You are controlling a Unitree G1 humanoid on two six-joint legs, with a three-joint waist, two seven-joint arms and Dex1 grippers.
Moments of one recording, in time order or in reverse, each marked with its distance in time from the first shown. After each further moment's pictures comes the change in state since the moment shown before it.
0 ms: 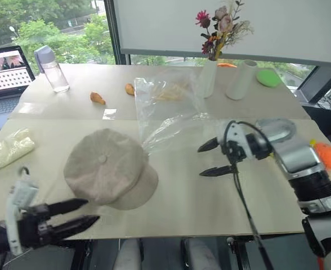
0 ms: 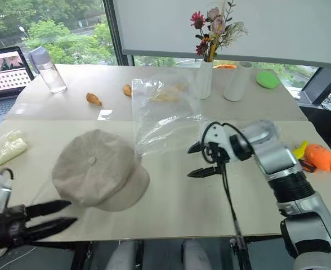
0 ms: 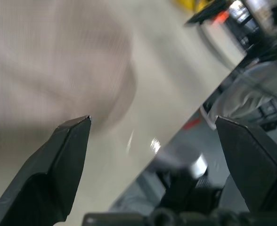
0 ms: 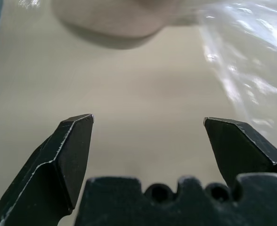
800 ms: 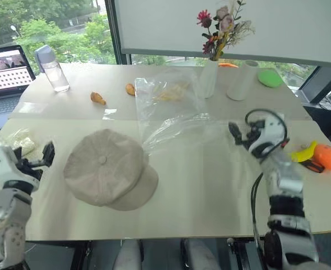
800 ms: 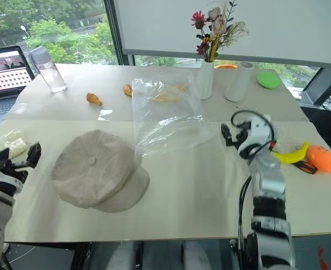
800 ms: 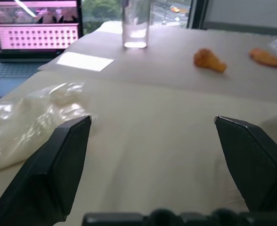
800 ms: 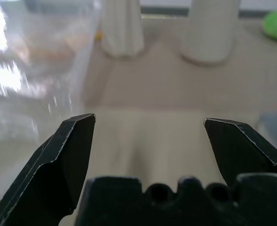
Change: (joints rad) left arm -0.444 -0.466 -0.463 0.332 0.911 -0.624 0.811; right arm 0.296 0.437 -0.440 0.171 -0.058 -0.197 -1.099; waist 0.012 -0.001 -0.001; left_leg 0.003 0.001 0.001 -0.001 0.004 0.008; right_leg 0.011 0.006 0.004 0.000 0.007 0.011
